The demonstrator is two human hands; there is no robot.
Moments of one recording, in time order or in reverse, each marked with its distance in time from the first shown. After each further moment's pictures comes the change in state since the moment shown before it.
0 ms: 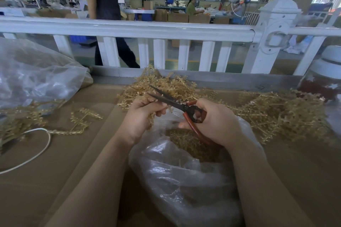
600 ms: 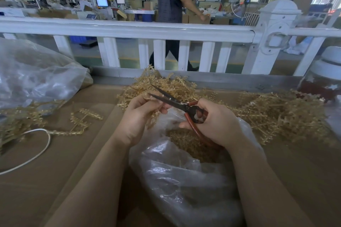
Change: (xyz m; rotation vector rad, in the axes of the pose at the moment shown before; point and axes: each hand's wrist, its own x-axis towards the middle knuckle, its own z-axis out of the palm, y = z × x) left_hand 0.001 -0.009 -0.008 -0.136 -0.047 0.009; right_hand -0.002 0.003 0.003 0.009 0.036 0.000
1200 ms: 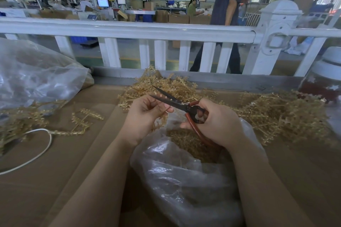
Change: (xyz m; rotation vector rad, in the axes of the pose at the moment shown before) left_hand -0.004 -0.001 0.006 0.270 0.047 0.067; right_hand 0.000 -0.001 -0.003 -0.080 0.002 -0.019
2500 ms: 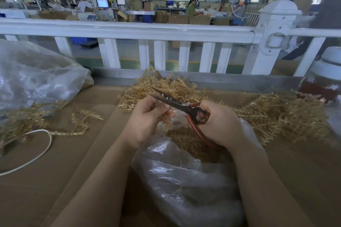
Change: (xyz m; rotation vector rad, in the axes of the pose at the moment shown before) left_hand -0.002 0.009 0.005 -0.085 -0.015 -0.142; right_hand -0.001 0.003 0.002 0.014 0.012 0.080
